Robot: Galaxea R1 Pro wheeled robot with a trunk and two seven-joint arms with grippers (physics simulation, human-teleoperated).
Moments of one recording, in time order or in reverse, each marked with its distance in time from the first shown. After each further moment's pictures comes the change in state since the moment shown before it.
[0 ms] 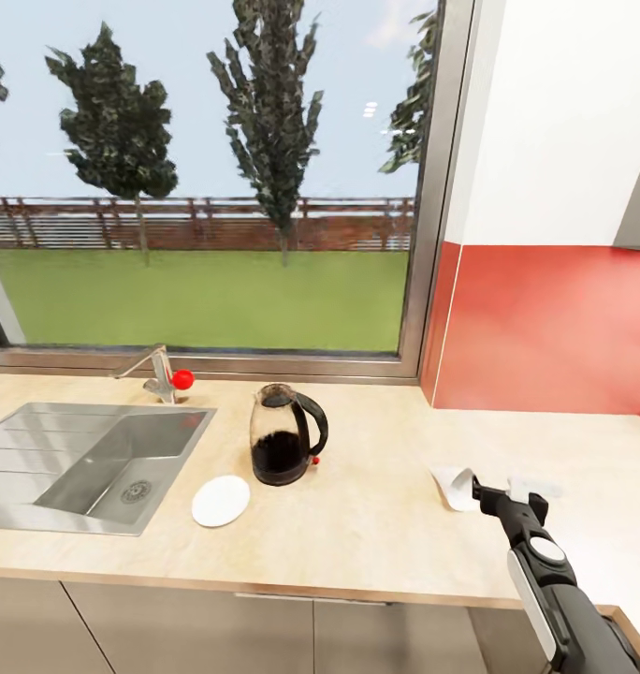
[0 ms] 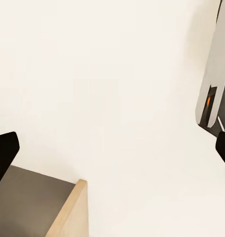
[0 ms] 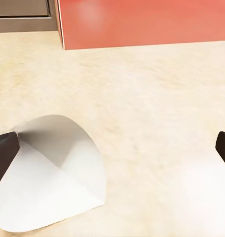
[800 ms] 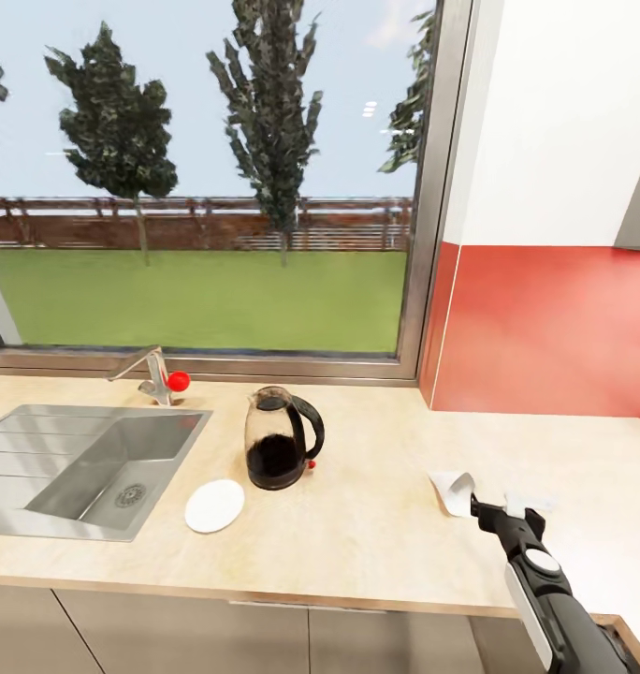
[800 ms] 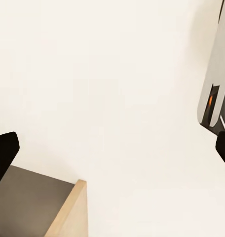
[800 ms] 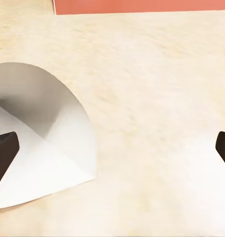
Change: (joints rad) left arm 0.002 0.004 0.001 0.000 0.000 0.000 0.000; right arm 0.000 0.003 0.003 0.094 -0.001 -0.005 0.000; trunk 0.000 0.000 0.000
